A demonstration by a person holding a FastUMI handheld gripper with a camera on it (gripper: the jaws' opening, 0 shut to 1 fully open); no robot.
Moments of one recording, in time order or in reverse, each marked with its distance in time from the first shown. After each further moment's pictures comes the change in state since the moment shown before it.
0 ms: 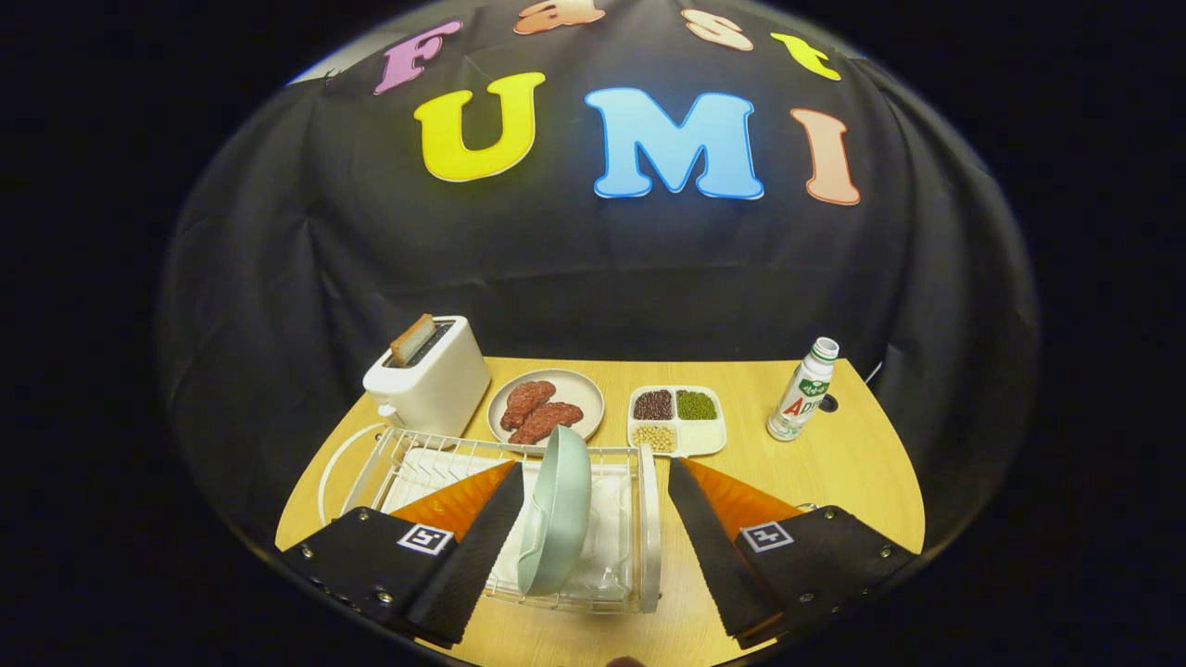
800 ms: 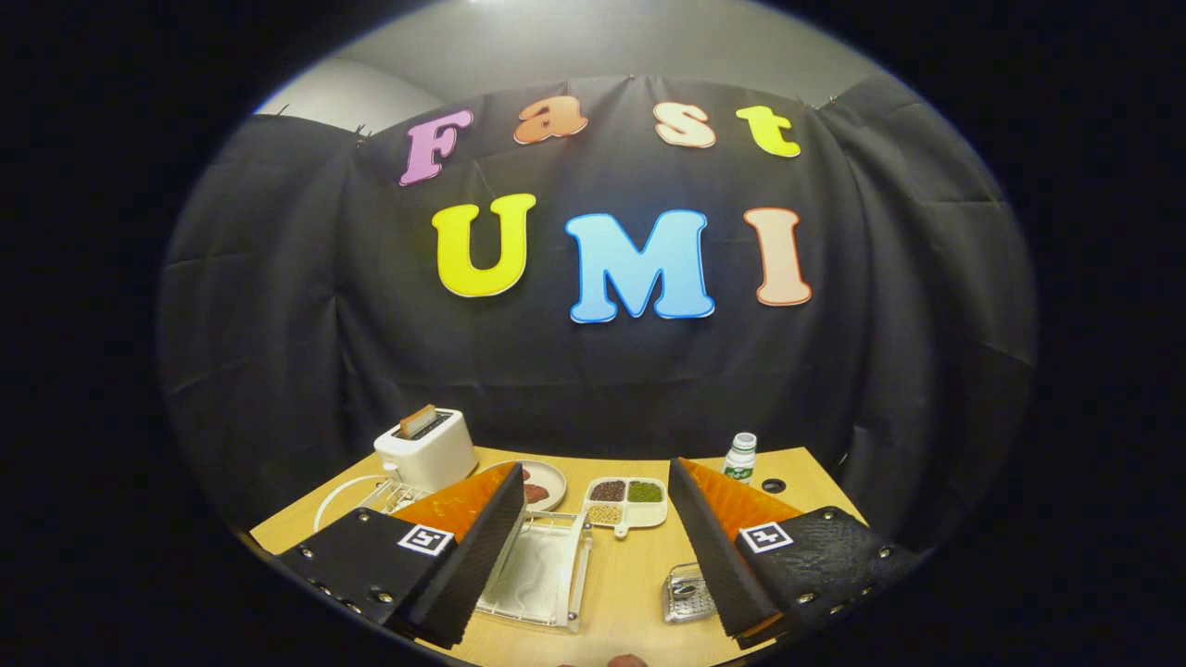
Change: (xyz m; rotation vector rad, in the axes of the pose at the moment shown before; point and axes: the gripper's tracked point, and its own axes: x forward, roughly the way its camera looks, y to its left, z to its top) arm -0.104 -0.066 0.035 -0.042 -0.392 0.035
